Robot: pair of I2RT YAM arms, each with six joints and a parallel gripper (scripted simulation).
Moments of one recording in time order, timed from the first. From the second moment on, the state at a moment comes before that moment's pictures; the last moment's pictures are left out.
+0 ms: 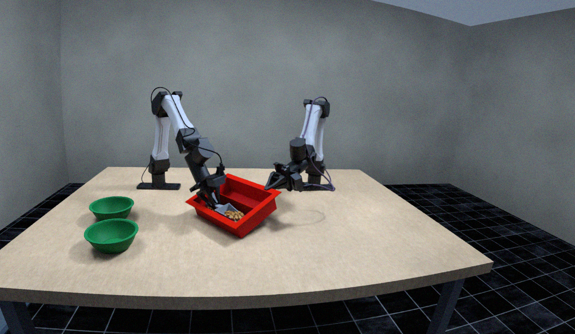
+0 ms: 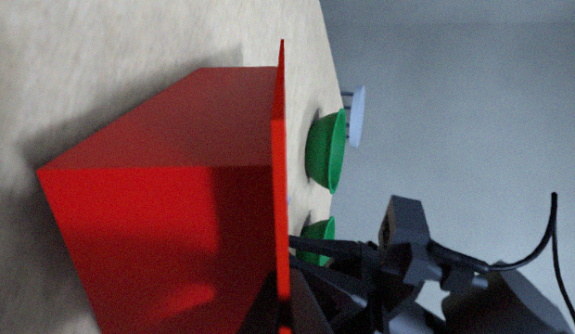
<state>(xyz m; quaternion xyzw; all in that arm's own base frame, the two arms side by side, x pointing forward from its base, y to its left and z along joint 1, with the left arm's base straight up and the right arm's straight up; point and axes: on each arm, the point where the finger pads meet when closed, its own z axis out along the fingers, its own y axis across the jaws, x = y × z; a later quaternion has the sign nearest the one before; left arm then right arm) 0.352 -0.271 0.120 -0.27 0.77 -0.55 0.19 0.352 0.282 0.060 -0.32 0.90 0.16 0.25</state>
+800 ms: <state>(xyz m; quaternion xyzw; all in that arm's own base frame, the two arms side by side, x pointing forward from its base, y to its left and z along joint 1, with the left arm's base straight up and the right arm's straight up) 0.352 -0.271 0.120 -0.27 0.77 -0.55 0.19 0.344 0.284 0.066 -0.33 0.86 0.13 0.37</state>
